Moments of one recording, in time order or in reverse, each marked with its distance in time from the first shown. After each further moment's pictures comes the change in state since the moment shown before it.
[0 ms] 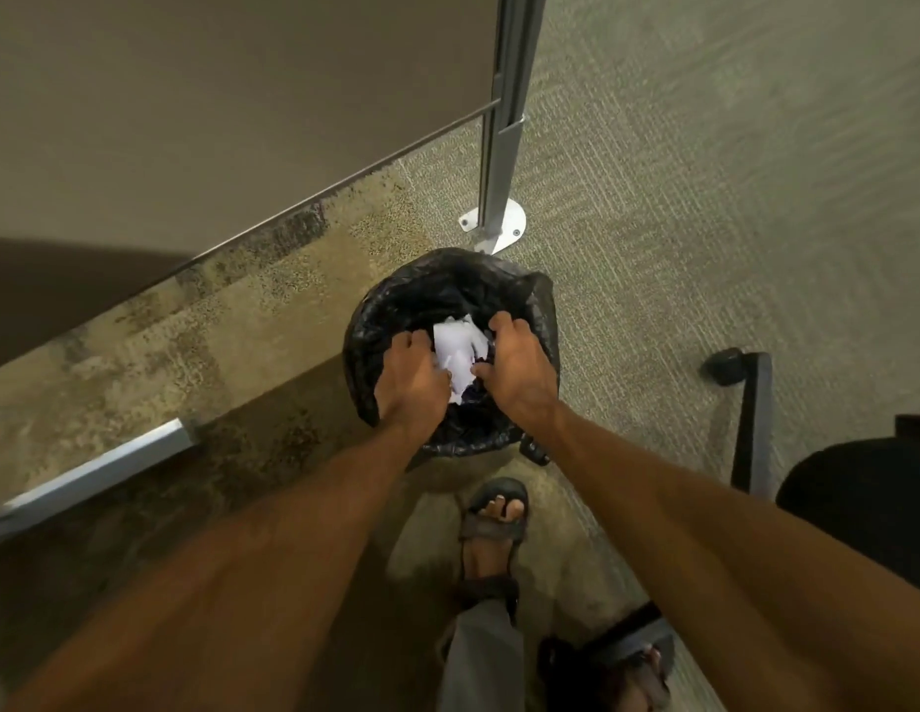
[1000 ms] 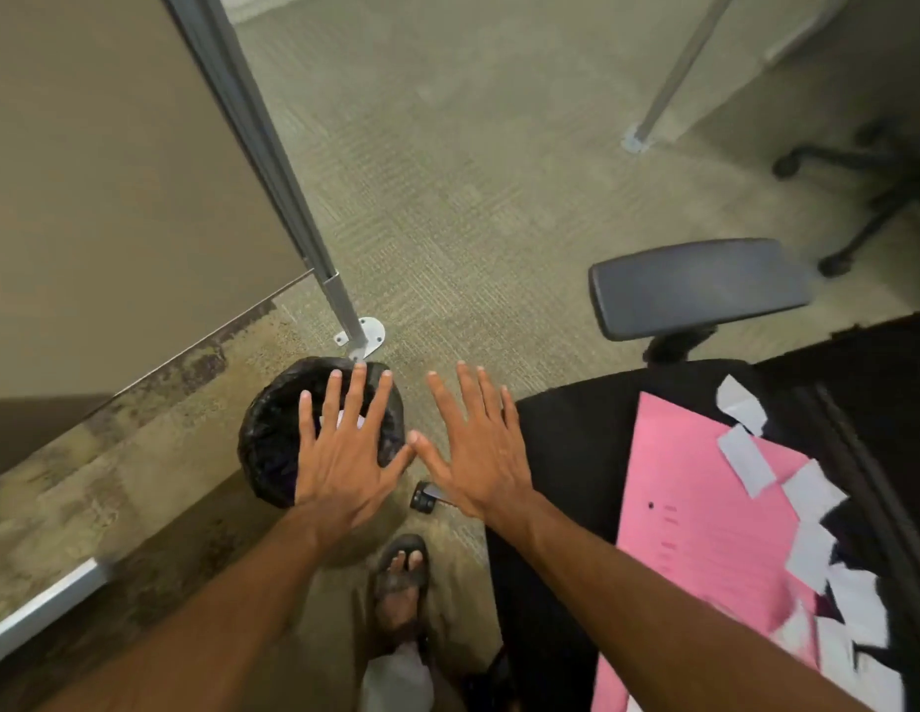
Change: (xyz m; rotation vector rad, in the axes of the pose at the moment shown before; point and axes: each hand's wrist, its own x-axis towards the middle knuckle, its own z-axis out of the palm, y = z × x) left_hand -0.171 0.117 -0.074 0.454 0.219 0.574; right_hand -0.209 0.056 -0.169 -0.195 0.321 -0.152
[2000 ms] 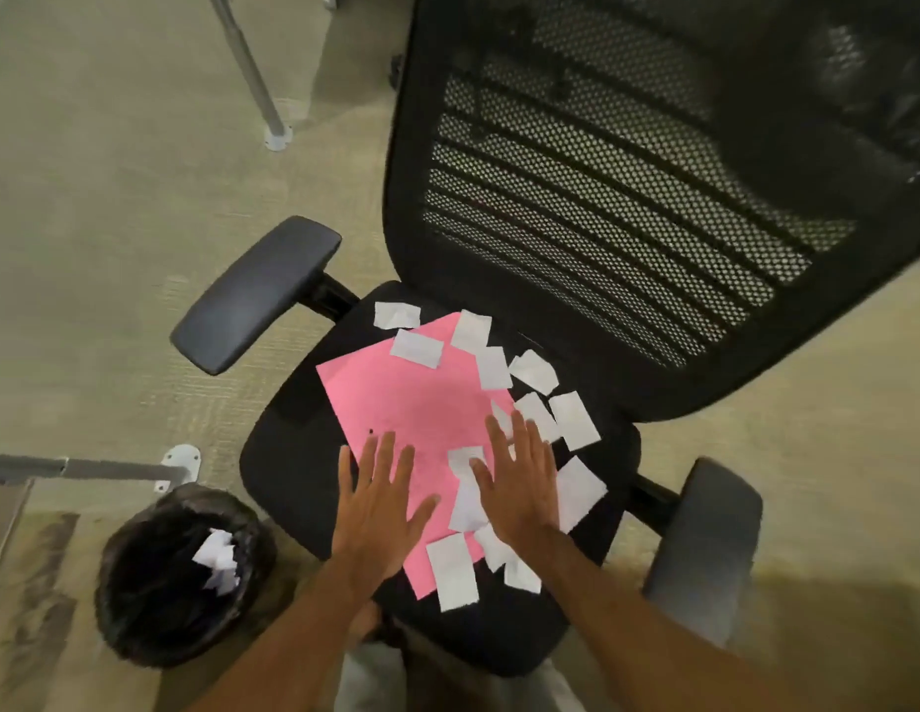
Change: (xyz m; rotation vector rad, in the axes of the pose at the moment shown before) left_hand -0.109 0.274 -0.049 0.281 -0.229 0.785; right_hand -0.292 0.147 -0.073 0.174 0.083 0.963
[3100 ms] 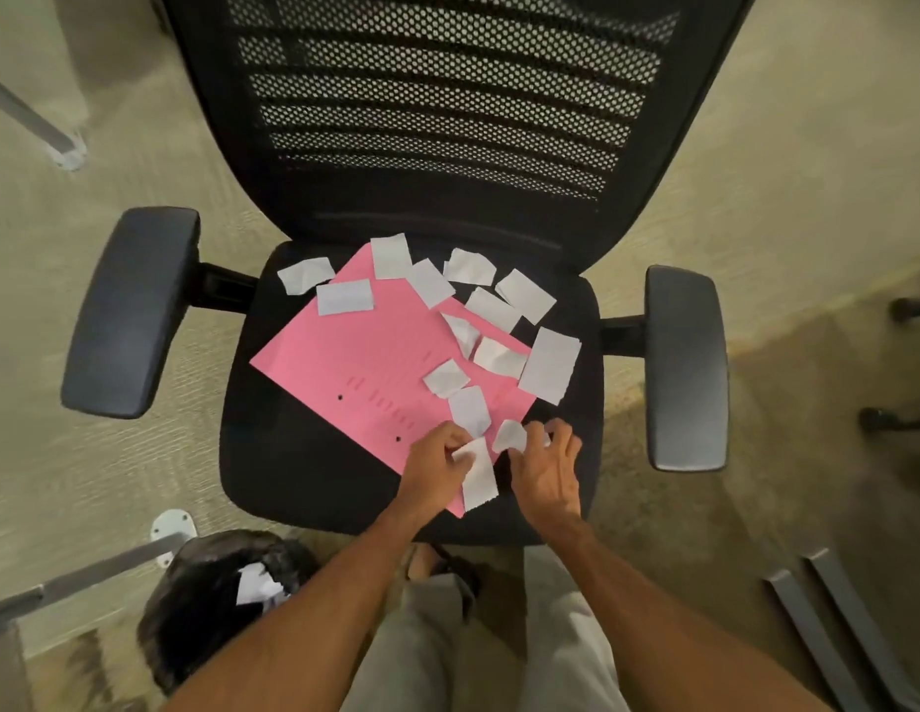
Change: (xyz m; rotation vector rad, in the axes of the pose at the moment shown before) left_hand 0.006 0.017 0.063 -0.719 -0.415 0.208; right_hand -0.090 -0.022 0.098 0.408 0.165 0.695
